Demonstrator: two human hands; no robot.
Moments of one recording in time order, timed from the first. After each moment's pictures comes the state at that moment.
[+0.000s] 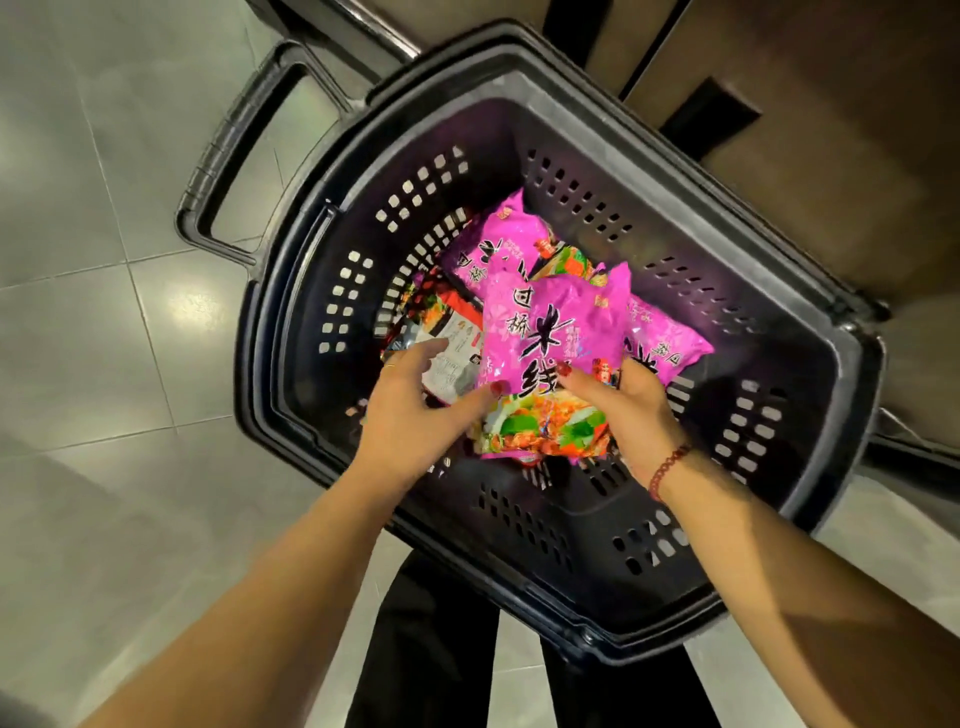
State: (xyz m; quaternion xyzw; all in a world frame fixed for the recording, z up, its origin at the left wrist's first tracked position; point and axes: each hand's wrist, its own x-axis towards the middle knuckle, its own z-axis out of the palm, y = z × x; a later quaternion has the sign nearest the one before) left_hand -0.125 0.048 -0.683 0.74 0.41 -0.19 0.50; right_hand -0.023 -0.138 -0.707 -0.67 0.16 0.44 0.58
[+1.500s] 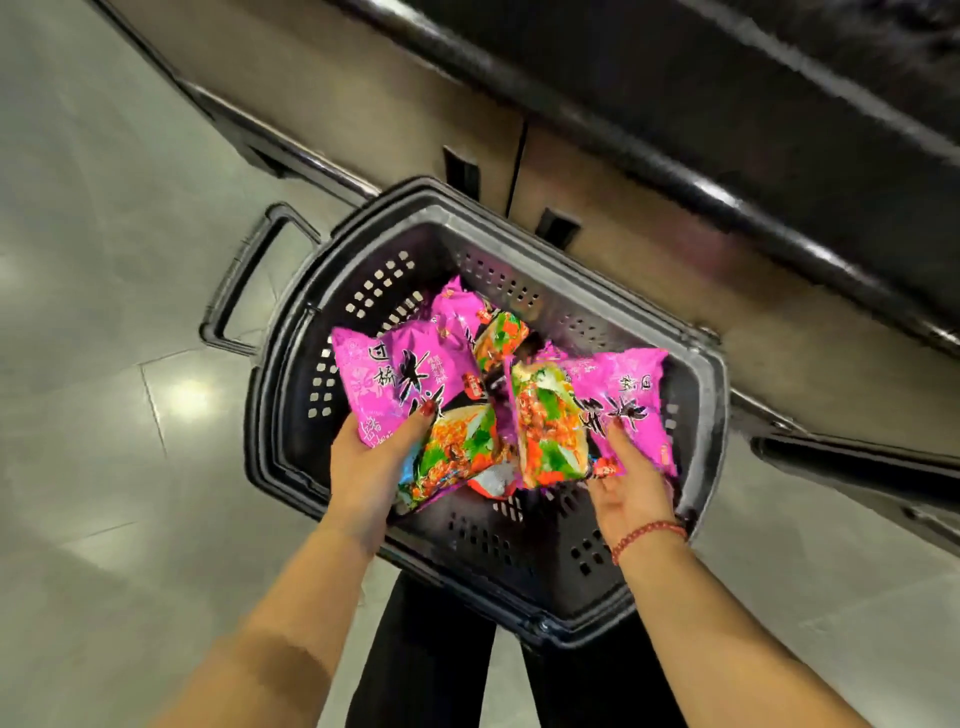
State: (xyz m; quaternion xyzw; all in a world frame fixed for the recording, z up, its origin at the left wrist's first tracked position) left_hand -0.114 0.027 -0.610 0.52 0.55 -0.06 0.65; right_hand -0.045 -0.195 -0.660 -0.48 0.52 0.23 0.67
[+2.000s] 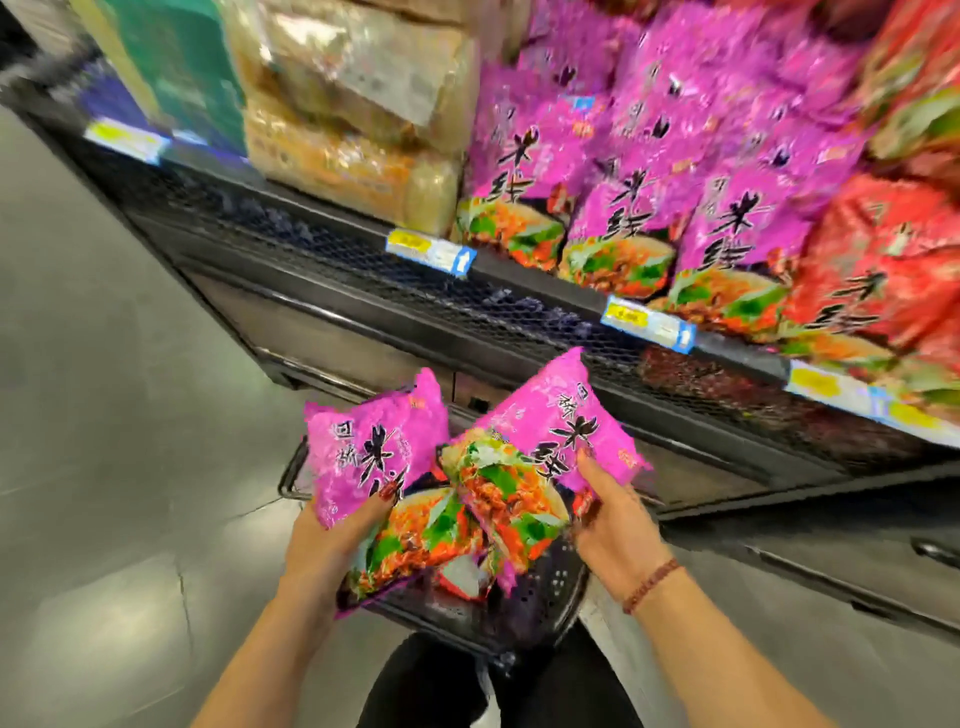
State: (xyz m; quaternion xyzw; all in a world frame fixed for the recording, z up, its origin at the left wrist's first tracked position) left_hand -0.135 0.052 -0.324 0.57 0.39 -0.04 0.72; right_hand -0.044 -0.189 -0.342 -0.43 0.27 0.25 0.82
